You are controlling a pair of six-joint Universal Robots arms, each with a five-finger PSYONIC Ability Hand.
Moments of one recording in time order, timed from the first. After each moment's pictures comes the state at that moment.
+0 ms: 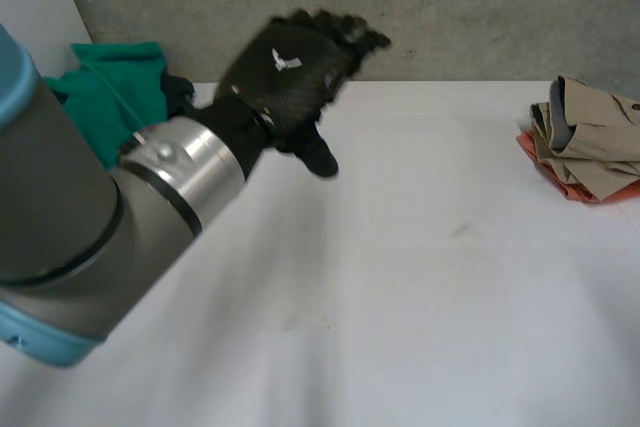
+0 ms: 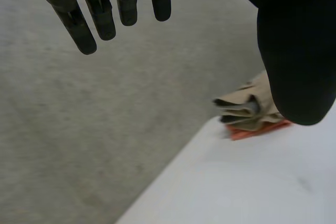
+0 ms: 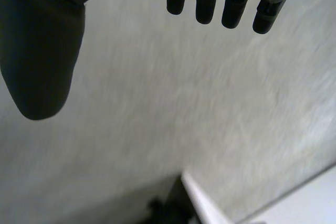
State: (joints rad) left arm 4.06 -1.77 -1.36 3.24 -1.35 3.39; right arm 1.09 -0.98 0.95 -0.24 1.44 2.53; left_hand 0.18 0.19 0.21 0.21 0.05; right_hand 0.23 0.21 0.22 0.21 0.05
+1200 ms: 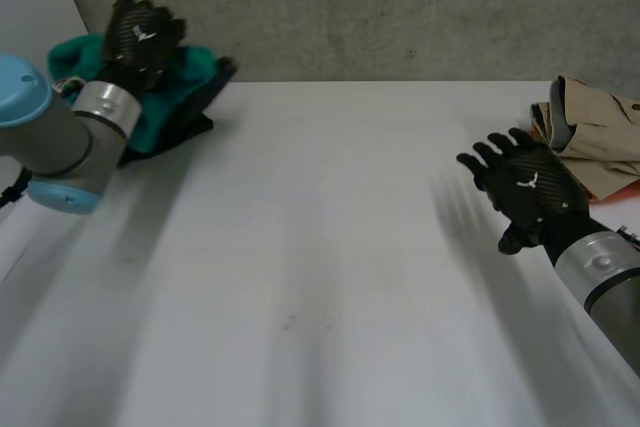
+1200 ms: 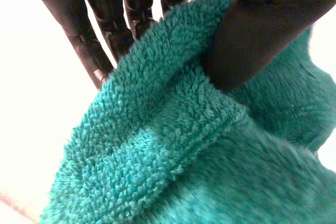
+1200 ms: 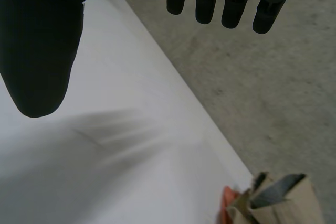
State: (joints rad) left arm 4.49 -2.20 -1.15 3.68 -1.28 3.70; right arm 1.71 -1.41 1.98 -0.46 1.18 2.52; left_hand 1.09 1.19 1.19 1.20 0.97; right_hand 0.23 0.21 0.22 0.21 0.04
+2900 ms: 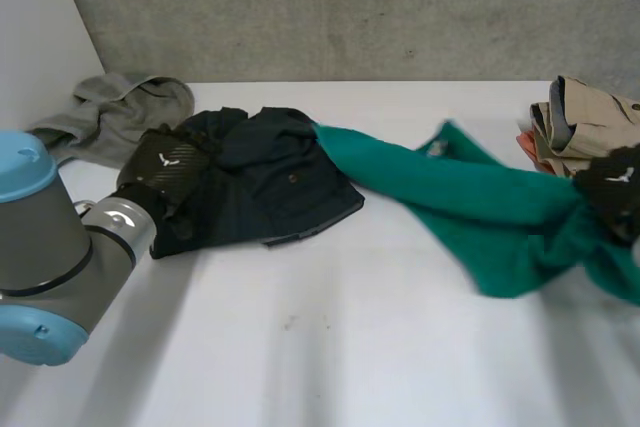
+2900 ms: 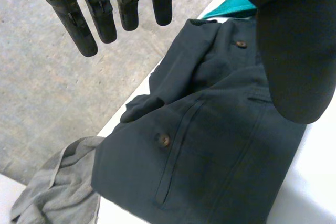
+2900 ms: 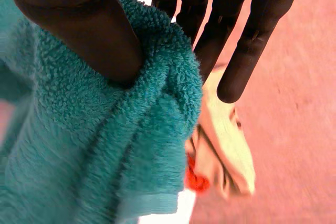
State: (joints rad) left arm 4.38 -1.89 -1.69 3.40 -1.46 3.70; right arm 1.60 -1.53 1.91 -0.15 1.46 2.24; left_hand 0.22 0.23 0.24 0.23 0.05; right_hand 1.08 1.17 1.19 1.20 0.99
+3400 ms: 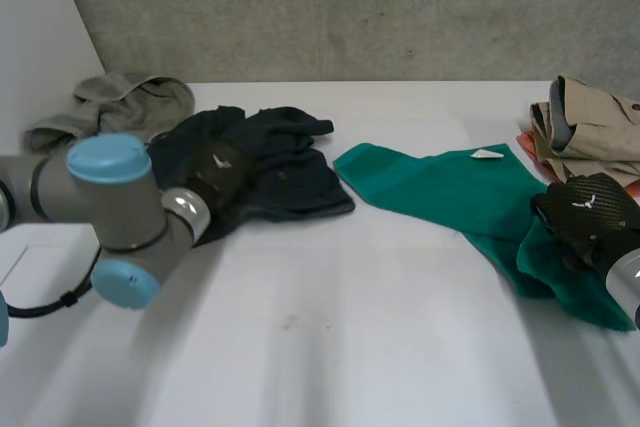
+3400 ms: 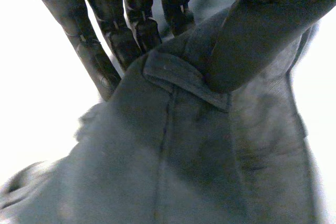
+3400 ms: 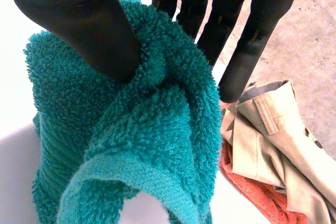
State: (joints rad) left arm 4.34 -2.32 -1.29 3.41 -1.45 3.75; right arm 1.62 -1.52 1.99 -0.16 1.32 2.47; left_hand 1.13 1.19 1.18 1.19 0.95; right_hand 1.08 1.17 1.19 1.20 0.99
